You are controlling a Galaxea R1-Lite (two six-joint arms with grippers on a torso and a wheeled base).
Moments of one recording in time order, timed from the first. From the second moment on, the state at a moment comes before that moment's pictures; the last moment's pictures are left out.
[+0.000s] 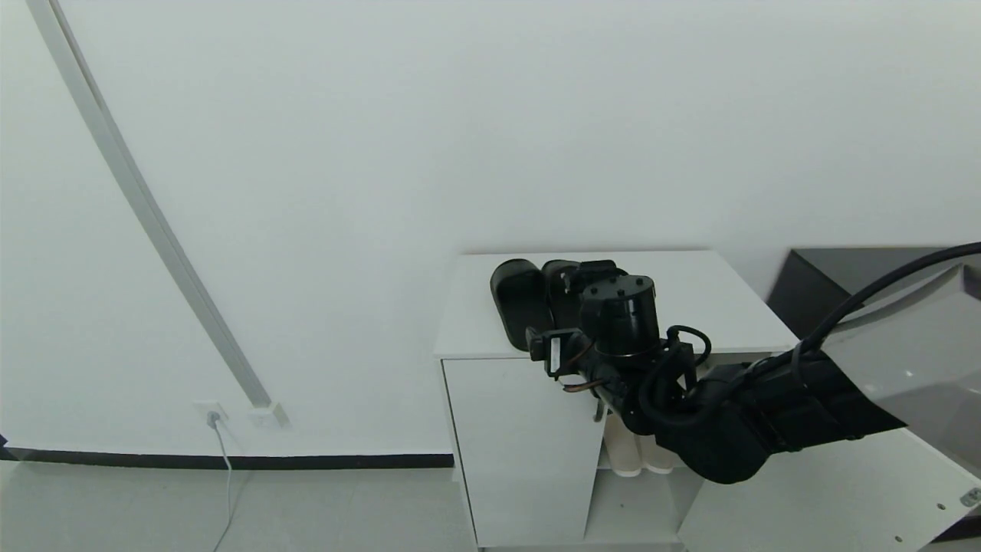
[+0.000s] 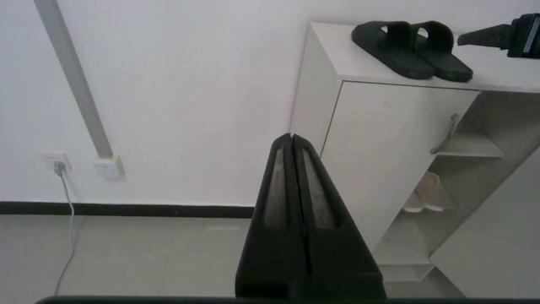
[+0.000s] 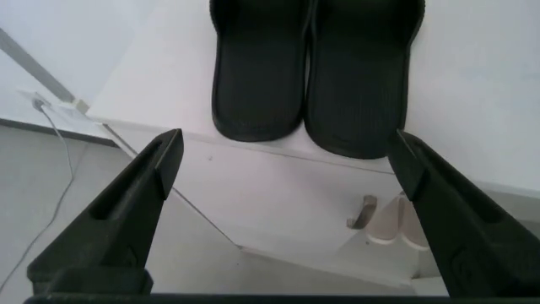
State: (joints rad) left arm 0.00 0.00 0.00 0.00 0.01 -0.09; right arm 0.78 2.09 -1.18 -0.65 -0.49 0.22
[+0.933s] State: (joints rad) left arm 0.00 0.00 0.00 0.00 0.01 -0.09; right arm 0.79 2.16 -1.14 -0.78 -0.50 0.20
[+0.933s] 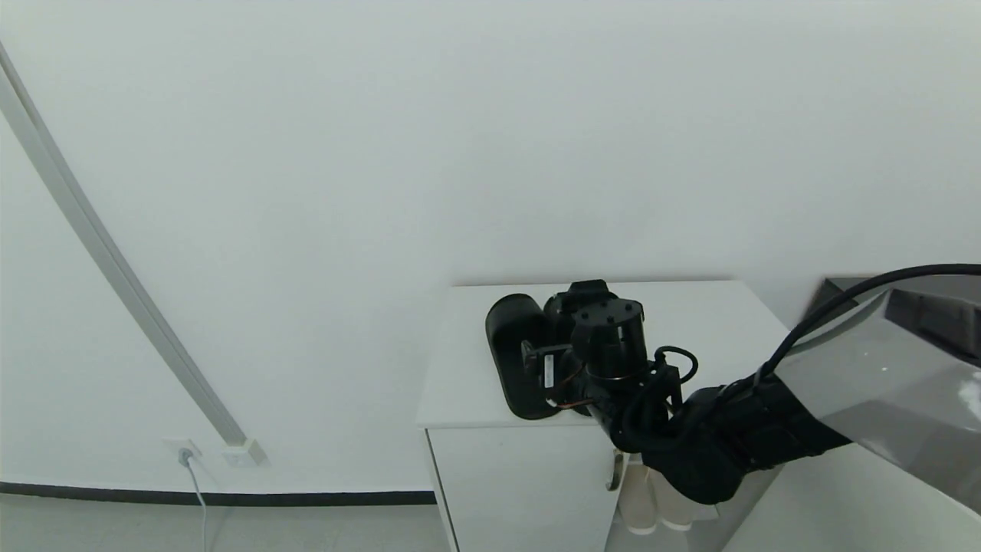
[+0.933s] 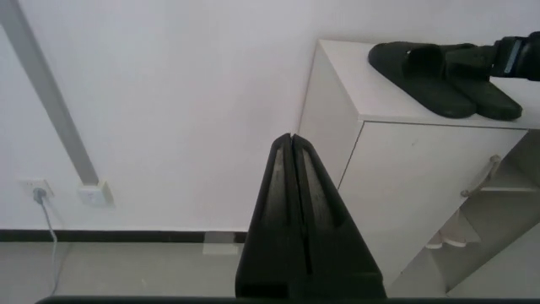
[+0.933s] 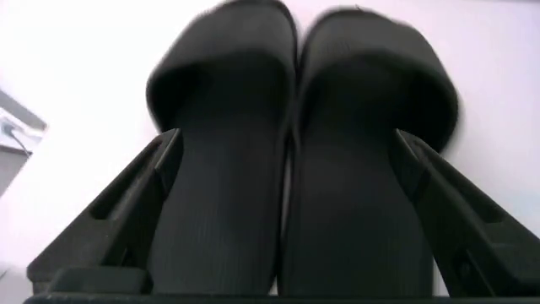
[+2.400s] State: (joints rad) left arm 0.00 0.00 0.00 0.00 0.01 -0.09; right arm 0.71 2.44 -1.50 -0.77 -0.49 0.12
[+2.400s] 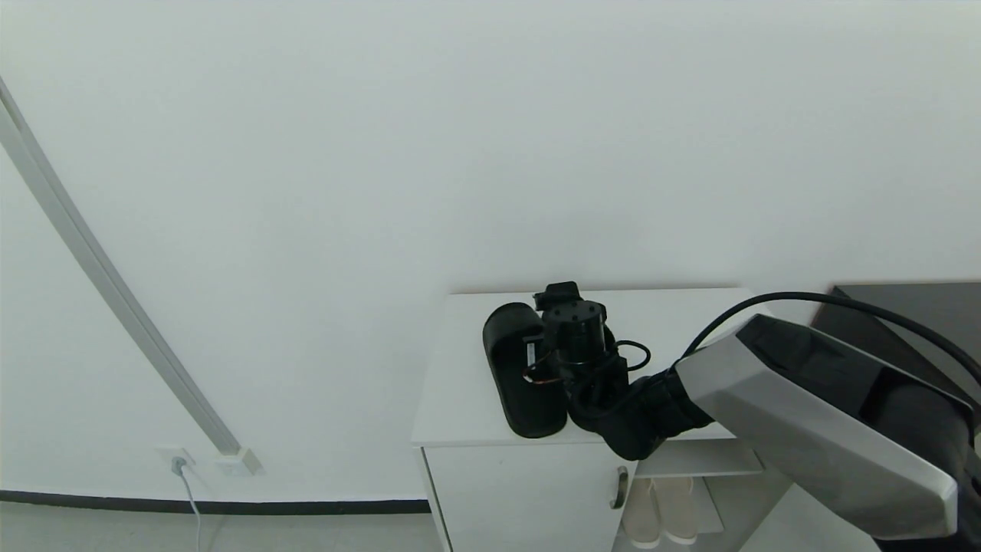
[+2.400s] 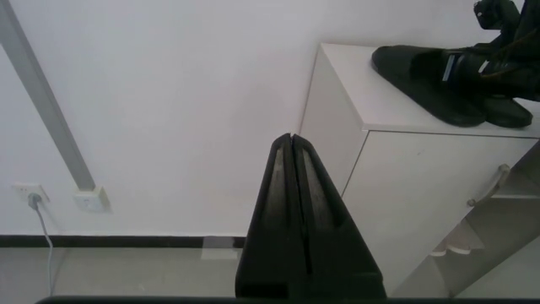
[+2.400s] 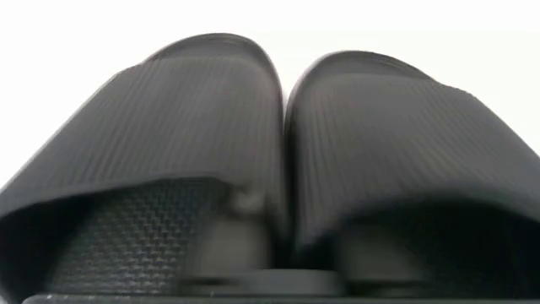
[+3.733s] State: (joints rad) left arm 0.00 0.00 0.00 0.00 0.01 -0.09; right arm 0.81 1.81 -0.76 -0.81 -0.27 0.08
